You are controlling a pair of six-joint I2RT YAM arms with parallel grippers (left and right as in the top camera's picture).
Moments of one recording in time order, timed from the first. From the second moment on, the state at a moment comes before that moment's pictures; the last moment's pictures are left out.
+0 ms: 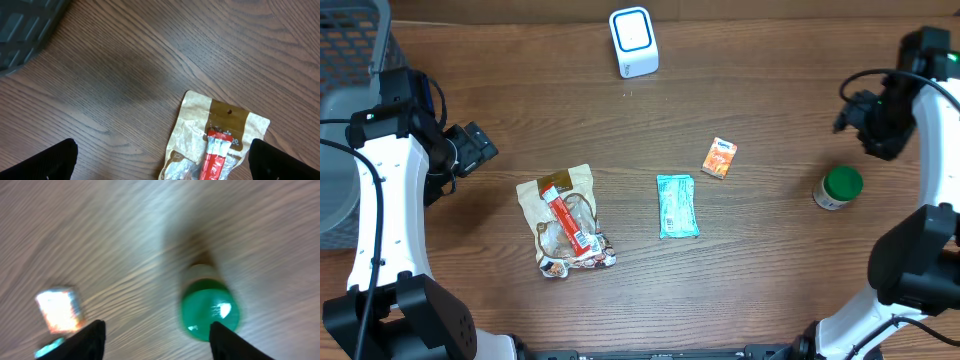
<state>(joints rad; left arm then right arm) 0.26 1.65 1.46 -1.18 0.00 -0.46 -0.26 1.90 1.80 -1.34 -0.09 0.34</state>
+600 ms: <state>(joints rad) 0.26 1.65 1.46 -1.18 0.00 -0.46 0.06 1.90 1.42 -0.91 -0.22 0.49</state>
